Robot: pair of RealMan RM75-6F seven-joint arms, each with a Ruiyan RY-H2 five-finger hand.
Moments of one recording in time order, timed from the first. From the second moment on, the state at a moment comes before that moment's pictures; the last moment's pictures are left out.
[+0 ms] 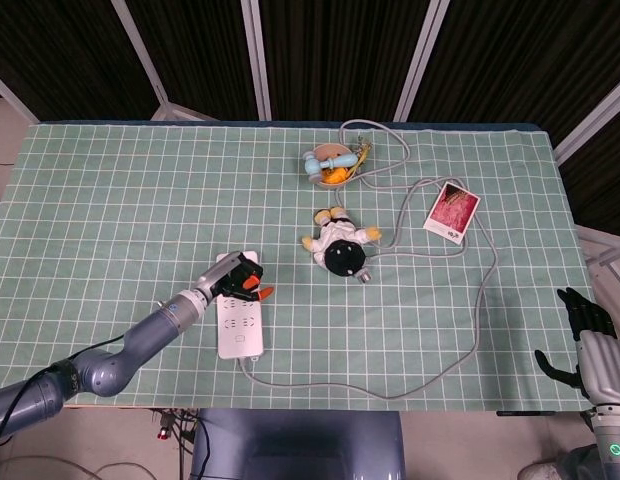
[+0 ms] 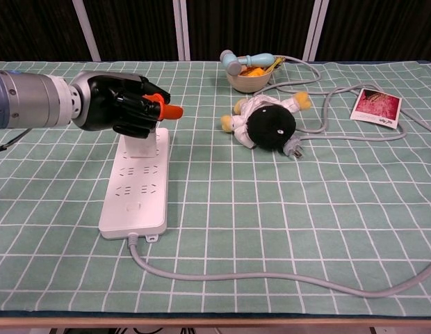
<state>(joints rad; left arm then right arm) -0.70 -1.49 -0.50 -1.52 1.09 0.33 -0.63 0.07 -1.05 0.09 -1.72 -1.35 1.37 0.12</state>
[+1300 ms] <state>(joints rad) -0.69 -1.49 -0.44 -1.47 1.24 0.39 -0.80 0.07 -1.05 0.09 -1.72 -1.35 1.37 0.11</state>
